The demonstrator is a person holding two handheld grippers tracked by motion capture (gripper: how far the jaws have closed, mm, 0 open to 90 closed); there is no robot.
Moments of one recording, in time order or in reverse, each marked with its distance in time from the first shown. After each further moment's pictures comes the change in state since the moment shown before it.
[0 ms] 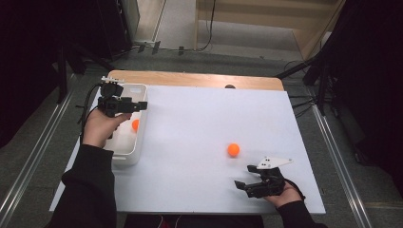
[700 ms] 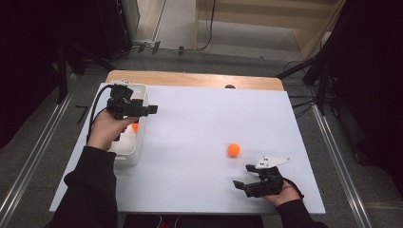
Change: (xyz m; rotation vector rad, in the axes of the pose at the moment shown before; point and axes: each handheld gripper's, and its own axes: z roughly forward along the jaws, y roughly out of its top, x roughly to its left) left arm -0.024 -0.002 0.007 -0.010 -0.116 0.080; right arm 0.001 0.003 0.003 0.006 0.010 -0.012
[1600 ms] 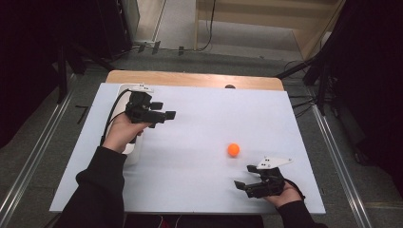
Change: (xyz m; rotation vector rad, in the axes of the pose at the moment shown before) left arm -0.036 0.000 0.030 -0.018 -0.130 0.113; right arm 0.000 -0.003 -0.003 -0.003 -0.005 0.011
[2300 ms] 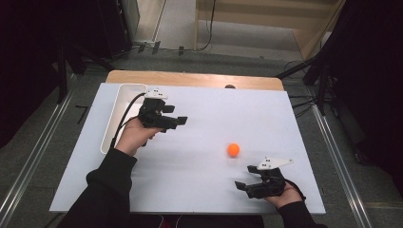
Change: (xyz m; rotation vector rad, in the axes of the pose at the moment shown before) left arm -0.025 -0.003 0.024 -0.012 -0.016 0.087; right arm 0.000 -0.001 -0.001 -0.003 -0.004 -0.003
